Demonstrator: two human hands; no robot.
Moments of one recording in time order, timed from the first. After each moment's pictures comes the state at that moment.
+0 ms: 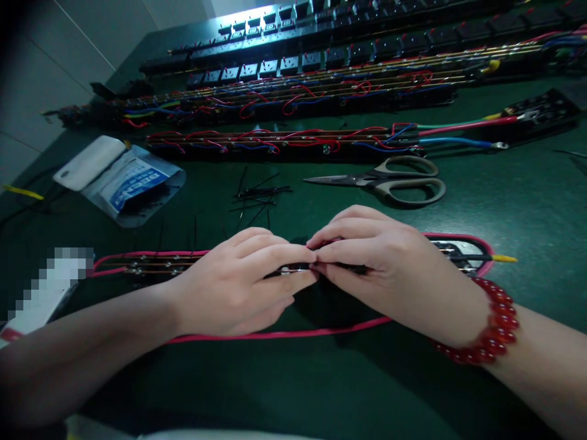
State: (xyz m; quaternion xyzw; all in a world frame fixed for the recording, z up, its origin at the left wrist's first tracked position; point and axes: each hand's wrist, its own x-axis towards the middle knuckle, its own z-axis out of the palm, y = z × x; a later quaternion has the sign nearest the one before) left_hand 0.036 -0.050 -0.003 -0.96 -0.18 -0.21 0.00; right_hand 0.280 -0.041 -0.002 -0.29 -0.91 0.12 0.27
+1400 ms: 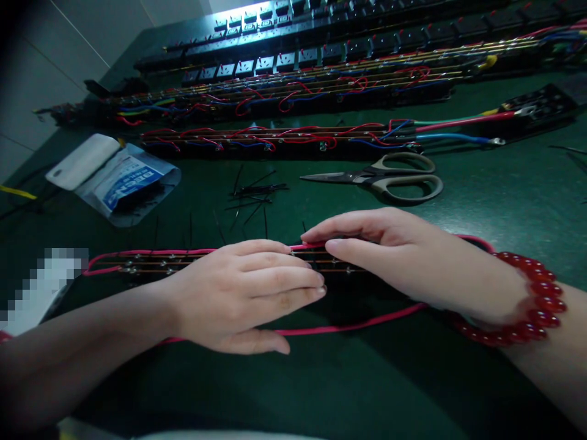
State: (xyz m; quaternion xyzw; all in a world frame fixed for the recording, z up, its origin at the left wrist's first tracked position) left_hand 0.033 -0.047 0.002 -0.99 -0.08 -0.14 -0.06; right_hand 0.286 -0.033 0.018 -0.49 -0.70 0.50 0.13
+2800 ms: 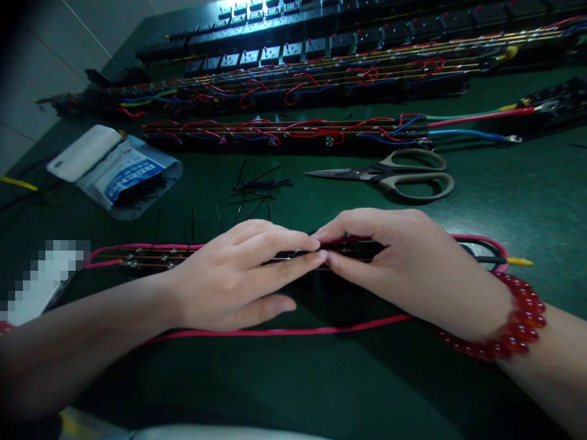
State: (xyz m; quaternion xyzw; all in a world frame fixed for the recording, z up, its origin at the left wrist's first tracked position) left_hand 0.033 -0.046 -0.001 -0.96 -0.17 -0.21 -0.08; right_hand 0.281 -0.042 0.002 -0.45 -0.81 0.29 0.24
